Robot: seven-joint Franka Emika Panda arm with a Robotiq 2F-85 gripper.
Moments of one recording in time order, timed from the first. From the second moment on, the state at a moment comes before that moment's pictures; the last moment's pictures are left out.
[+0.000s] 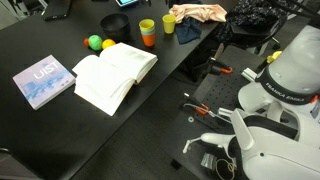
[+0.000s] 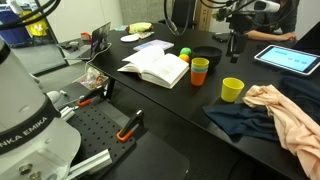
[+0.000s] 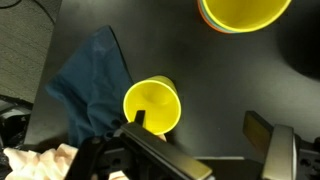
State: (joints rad) arm -0.12 0.63 -0.22 -1.68 0.03 2.19 0.79
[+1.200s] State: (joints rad) arm -0.09 0.53 -0.30 -2.01 -0.03 2.35 1.02
